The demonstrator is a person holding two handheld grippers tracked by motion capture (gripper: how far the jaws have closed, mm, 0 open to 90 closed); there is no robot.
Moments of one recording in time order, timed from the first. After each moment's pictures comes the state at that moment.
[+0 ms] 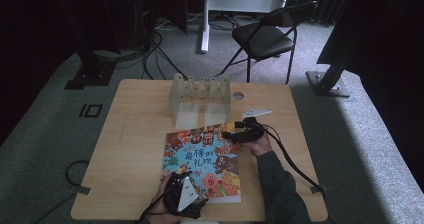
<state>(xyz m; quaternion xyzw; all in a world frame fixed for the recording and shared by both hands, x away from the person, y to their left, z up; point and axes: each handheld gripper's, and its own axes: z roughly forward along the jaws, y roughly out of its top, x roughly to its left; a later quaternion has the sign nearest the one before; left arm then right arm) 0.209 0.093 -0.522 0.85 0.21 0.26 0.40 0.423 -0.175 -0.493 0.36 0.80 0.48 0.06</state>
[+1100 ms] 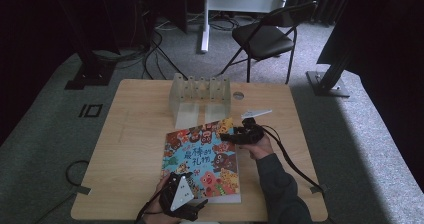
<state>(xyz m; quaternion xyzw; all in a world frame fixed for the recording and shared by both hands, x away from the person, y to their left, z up) 0.205 0.103 -0.508 0.85 0.19 0.22 0.43 0.404 -0.168 -0.471 0.34 0.81 0.48 0.00</state>
